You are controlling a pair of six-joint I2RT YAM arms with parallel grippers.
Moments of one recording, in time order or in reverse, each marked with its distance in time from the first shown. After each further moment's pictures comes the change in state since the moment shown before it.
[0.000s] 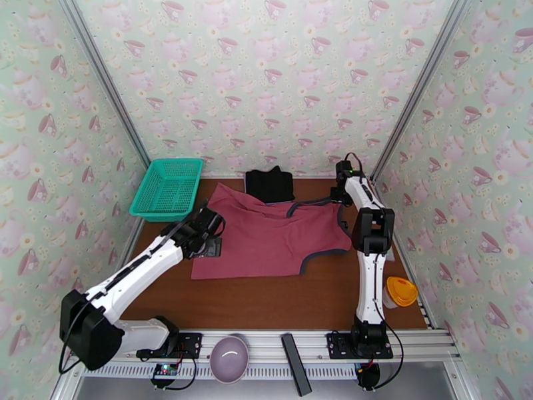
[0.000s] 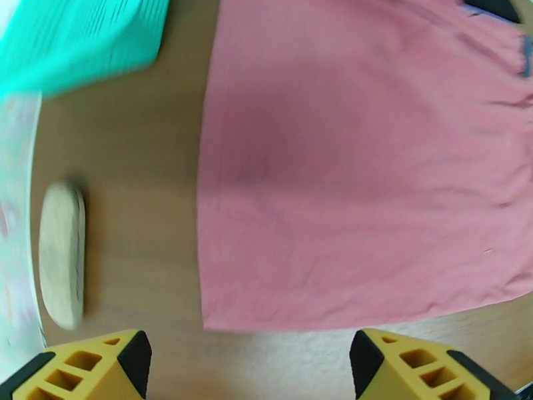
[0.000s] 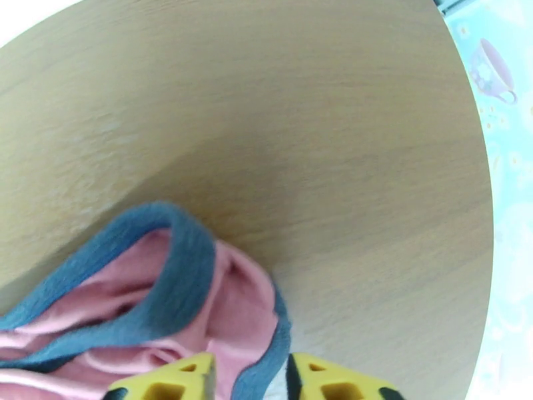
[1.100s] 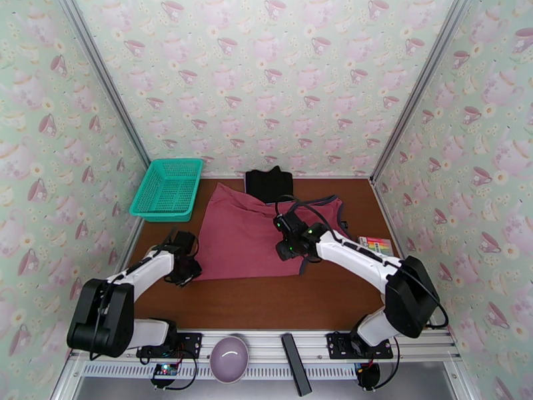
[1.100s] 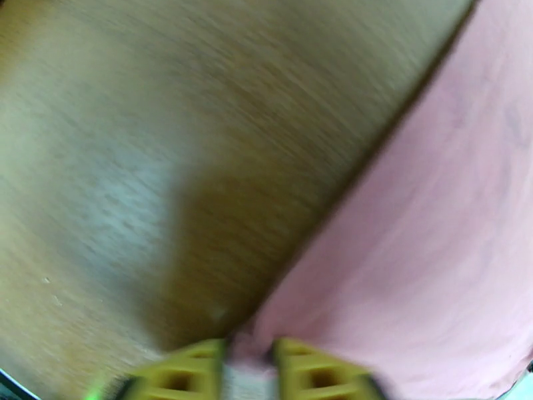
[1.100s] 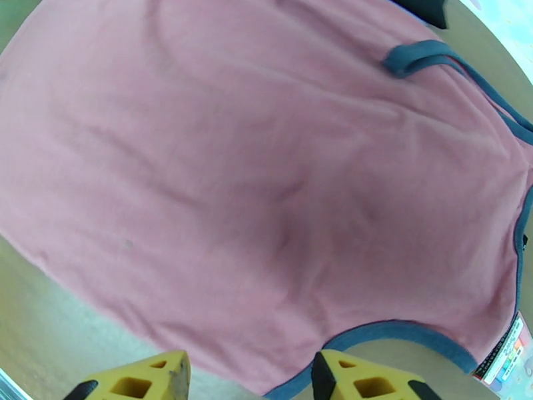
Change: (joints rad) left arm 0.350 0.084 -0.398 0.336 0.309 -0.256; right arm 0.754 -0.824 -0.992 0.232 -0.046 0.081
